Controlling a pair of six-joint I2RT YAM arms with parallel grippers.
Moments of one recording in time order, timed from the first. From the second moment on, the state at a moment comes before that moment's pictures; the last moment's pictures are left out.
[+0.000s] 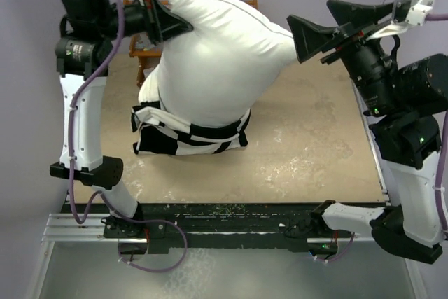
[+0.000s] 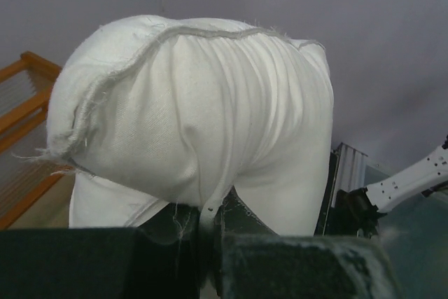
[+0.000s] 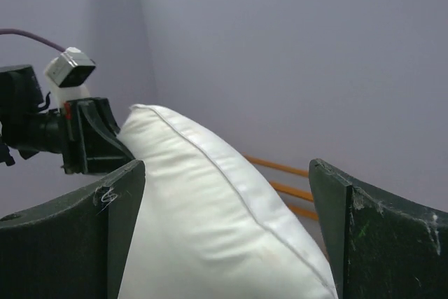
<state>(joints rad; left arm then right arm) -0.14 1.71 2.48 -0.72 0.98 -0.27 0.62 1.16 1.92 -0.32 0.11 0.08</state>
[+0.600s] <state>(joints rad) -0.38 1.57 2.34 -1.00 0.67 0.32 0.62 1.49 2.05 -0.60 -0.27 -0.10</state>
